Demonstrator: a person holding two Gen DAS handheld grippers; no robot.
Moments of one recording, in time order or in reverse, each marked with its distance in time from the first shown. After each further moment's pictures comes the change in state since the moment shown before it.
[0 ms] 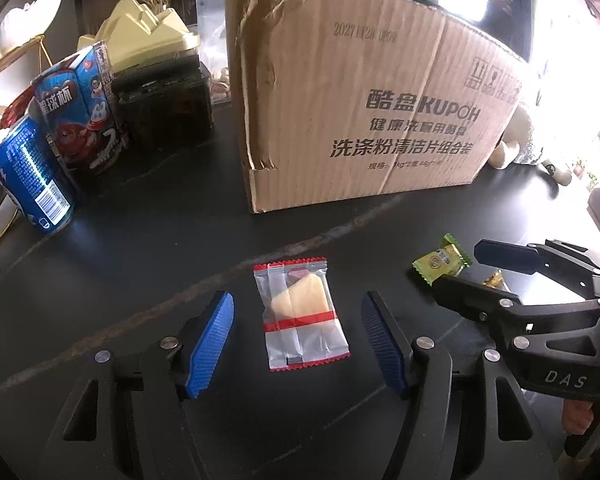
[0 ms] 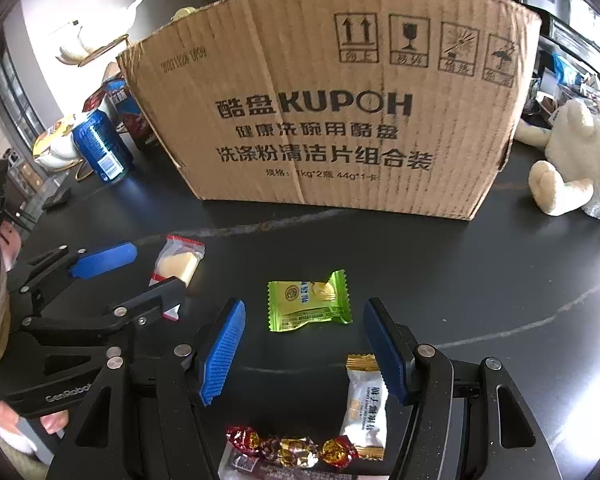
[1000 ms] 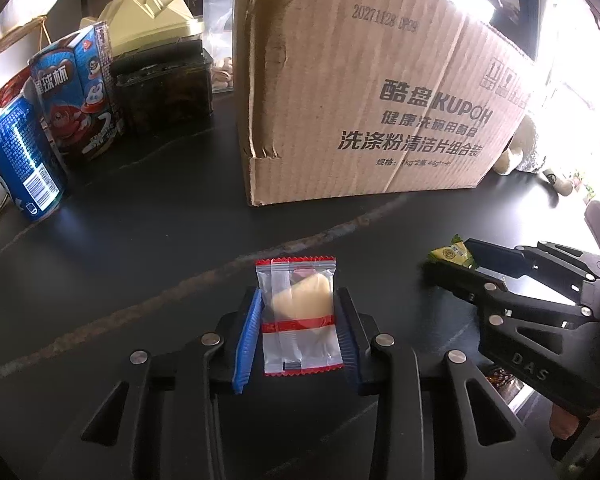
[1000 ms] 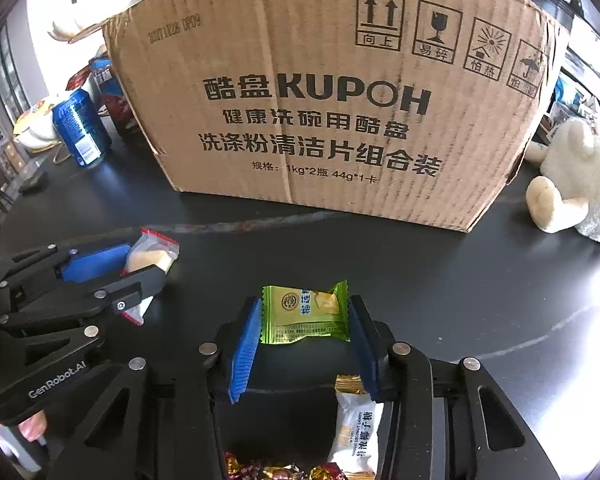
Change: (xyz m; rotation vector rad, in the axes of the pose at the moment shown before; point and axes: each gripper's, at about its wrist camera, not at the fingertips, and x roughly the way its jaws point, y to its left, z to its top) left arm 0.013 0.005 -0.001 -0.041 0.007 -0.033; right arm 0.017 0.008 0.004 -0.065 -0.004 -0.132
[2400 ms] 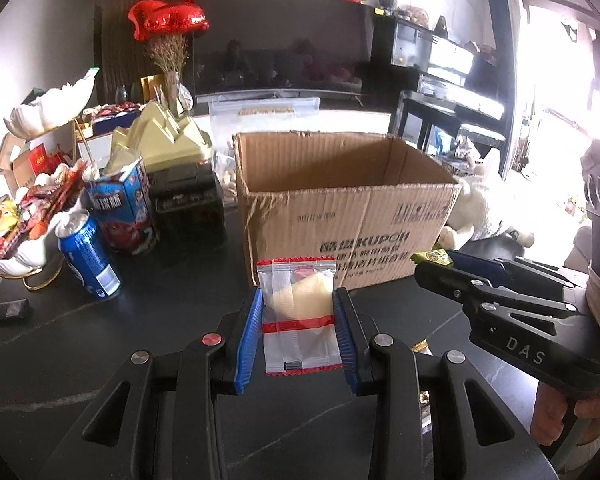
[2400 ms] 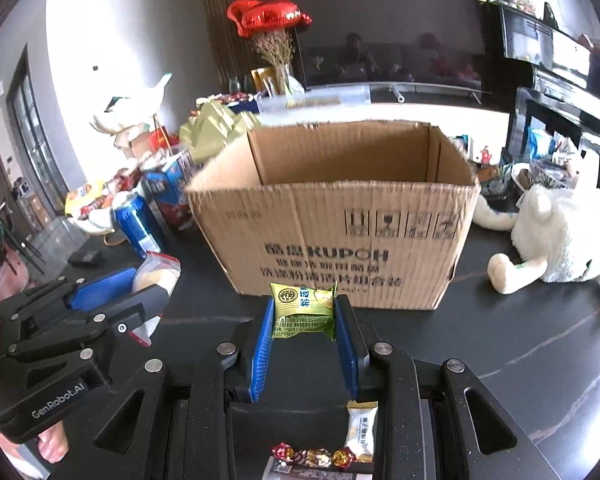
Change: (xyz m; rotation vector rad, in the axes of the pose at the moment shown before) left arm -0.127 -0.028 0.029 0.034 -0.259 0.028; right arm -0.117 -0.011 0.027 0.078 -0.270 0.124
